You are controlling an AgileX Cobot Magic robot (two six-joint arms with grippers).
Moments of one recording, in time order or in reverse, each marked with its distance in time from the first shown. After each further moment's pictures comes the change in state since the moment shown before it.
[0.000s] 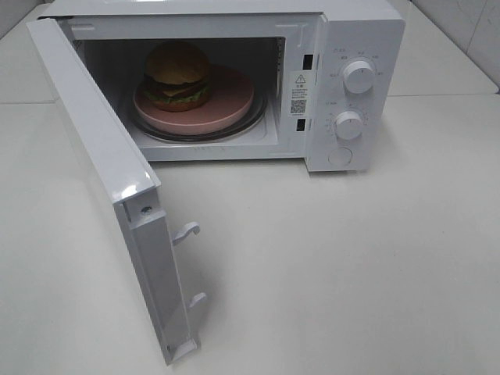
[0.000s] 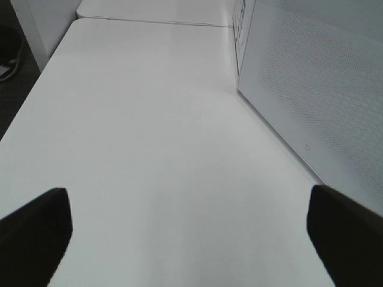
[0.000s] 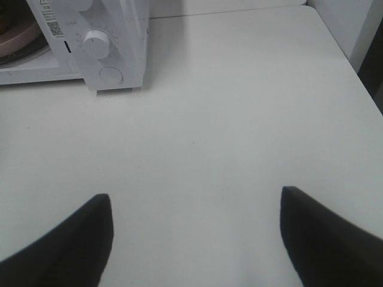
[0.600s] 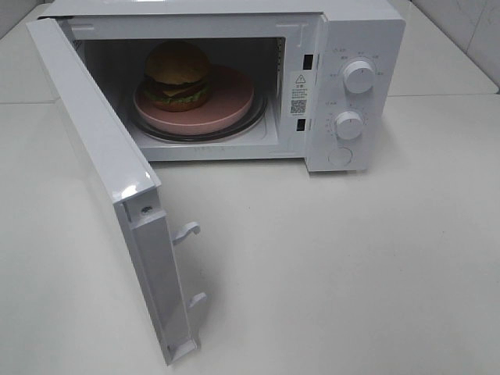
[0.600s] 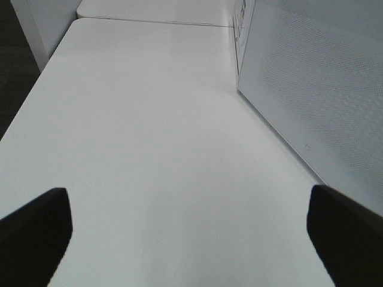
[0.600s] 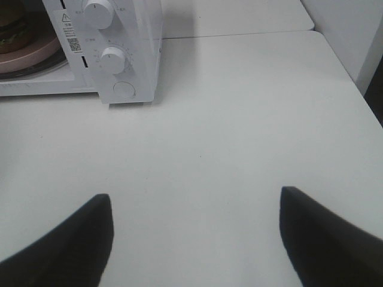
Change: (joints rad) left arm 0.000 0.000 0.000 0.000 0.000 0.000; right arm 0.034 -0.063 0.000 0.005 0.001 -0.015
